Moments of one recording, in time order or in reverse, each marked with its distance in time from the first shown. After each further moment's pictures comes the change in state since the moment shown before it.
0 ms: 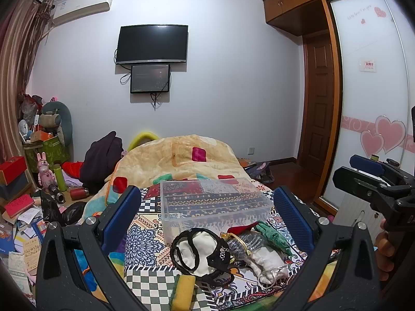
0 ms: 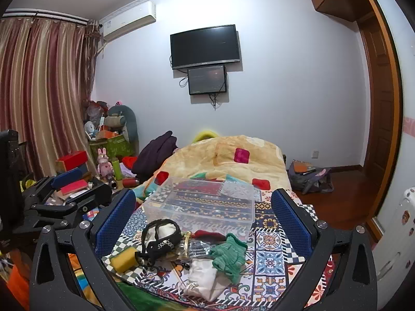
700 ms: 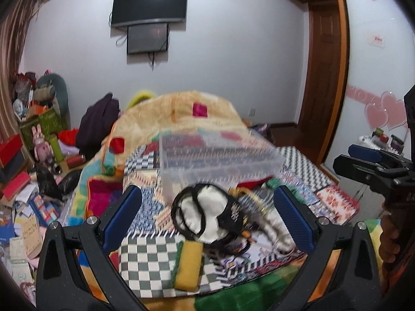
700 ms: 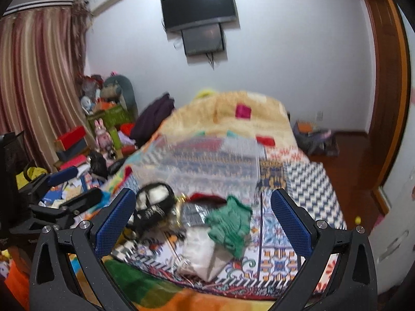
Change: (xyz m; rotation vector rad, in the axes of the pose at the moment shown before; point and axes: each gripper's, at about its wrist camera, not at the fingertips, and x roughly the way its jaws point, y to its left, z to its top) left arm 0.042 0.016 -0.048 -0.005 0.245 -0.003; right arm 0.048 -0.022 -0.037 0.074 0.248 0.020
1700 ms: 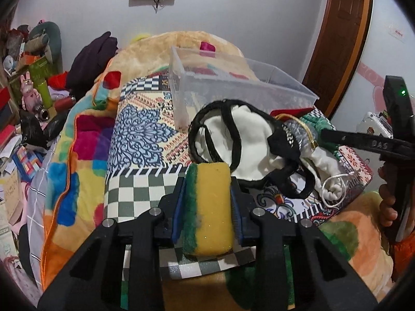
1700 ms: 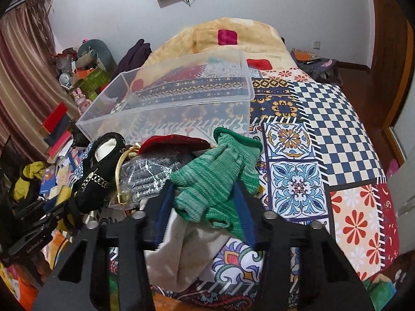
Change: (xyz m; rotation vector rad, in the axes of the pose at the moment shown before) left arm 0.060 0.044 -0.059 -0.092 0.266 -0.056; right arm 0.093 -0.038 -0.033 0.156 0.324 0.020
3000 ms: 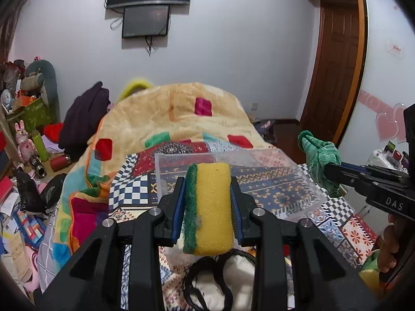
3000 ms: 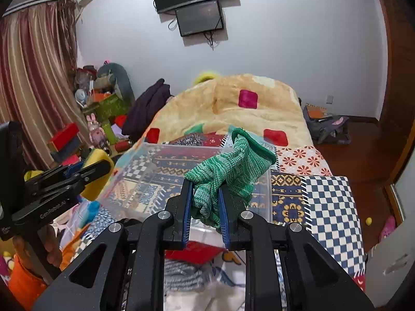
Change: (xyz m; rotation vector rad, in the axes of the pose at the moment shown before) left arm 0.028 -0.013 0.144 0.054 -0.187 0.011; right arm -0.012 0.033 0.088 -0.152 -0.216 0.016
